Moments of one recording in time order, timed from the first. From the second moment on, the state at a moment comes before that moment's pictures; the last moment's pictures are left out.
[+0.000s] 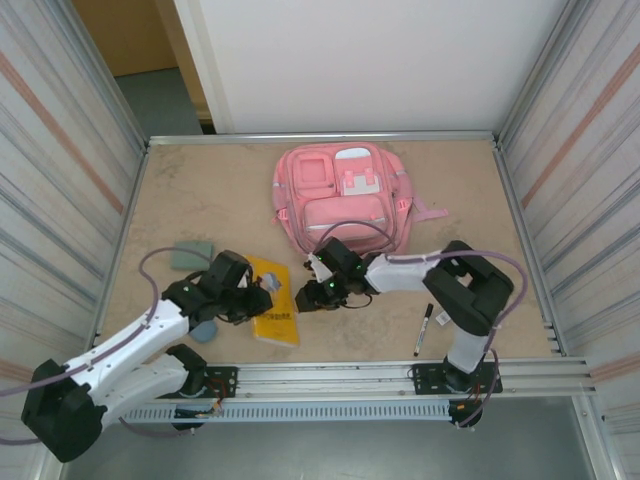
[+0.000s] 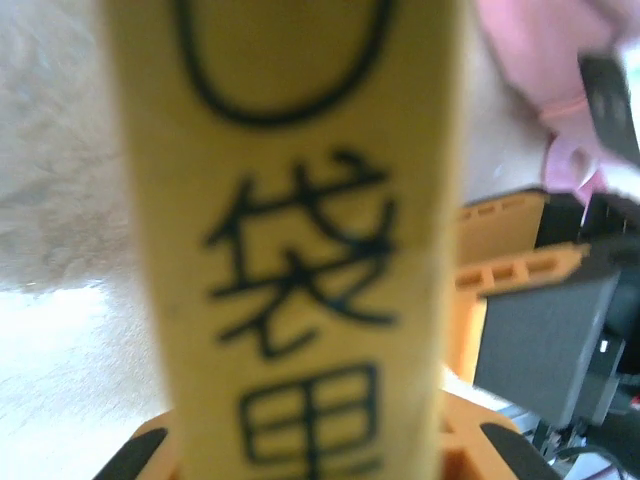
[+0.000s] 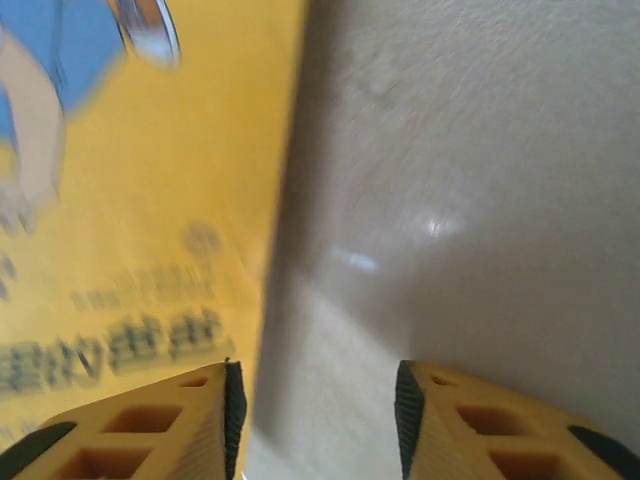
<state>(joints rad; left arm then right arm) -0.63 0.90 0.58 -0.69 0.23 -0.96 0.90 1.72 0.86 -0.13 -0.52 0.68</state>
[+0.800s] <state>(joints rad) -0.65 1.12 0.95 -0.73 0.23 -1.24 1.23 1.22 0.56 0.26 0.16 -0.43</state>
